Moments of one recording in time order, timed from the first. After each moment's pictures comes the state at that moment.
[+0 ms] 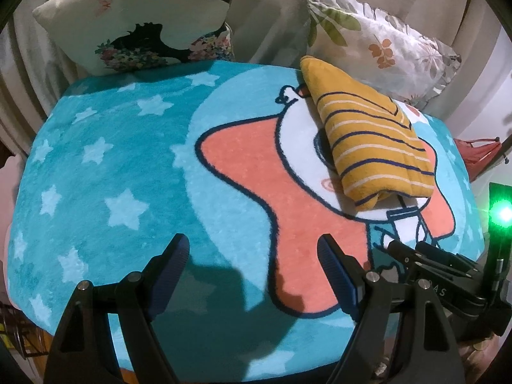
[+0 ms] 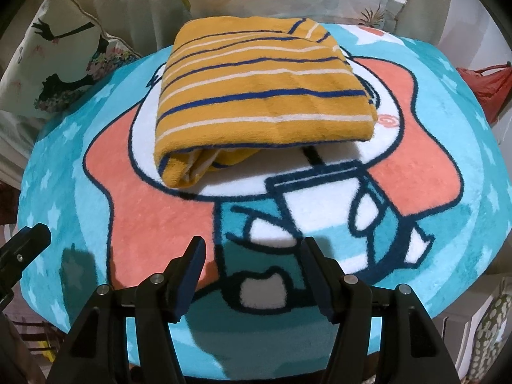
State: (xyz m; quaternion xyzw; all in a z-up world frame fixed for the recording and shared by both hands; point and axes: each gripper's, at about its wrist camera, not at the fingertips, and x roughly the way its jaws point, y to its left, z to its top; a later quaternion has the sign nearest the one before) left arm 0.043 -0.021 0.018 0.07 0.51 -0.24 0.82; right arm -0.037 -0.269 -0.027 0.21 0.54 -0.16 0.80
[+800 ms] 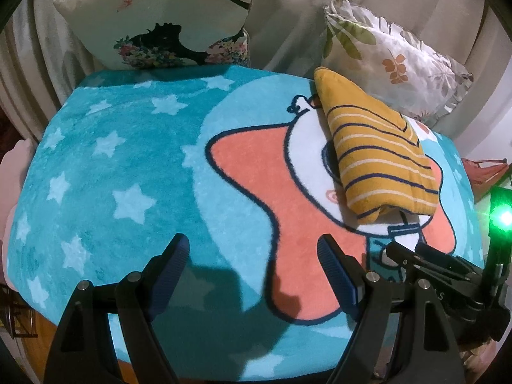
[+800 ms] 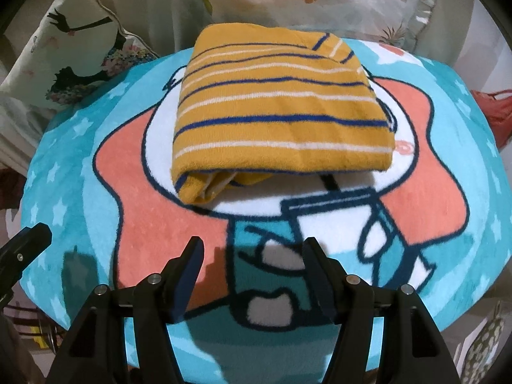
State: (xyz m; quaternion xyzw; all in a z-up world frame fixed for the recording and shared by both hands) left arm 0.039 -0.025 0.023 0.05 0.51 -0.20 0.84; right arm -0.022 -0.273 -0.021 0.18 0.53 -0.13 0.82
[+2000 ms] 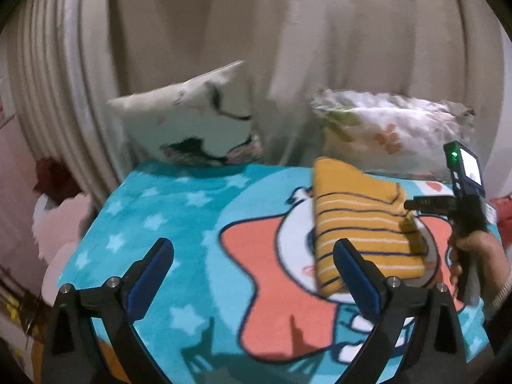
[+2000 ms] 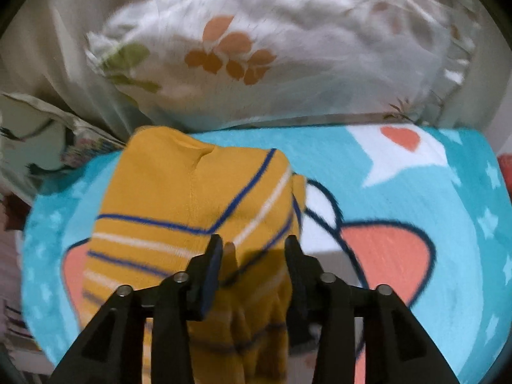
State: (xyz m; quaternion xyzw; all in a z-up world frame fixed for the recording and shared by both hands) left arm -0.032 -0.099 0.109 0.09 0.32 -0.10 0.94; right arm 0.085 -0.461 -0.009 0.19 0.47 -0.08 0.86
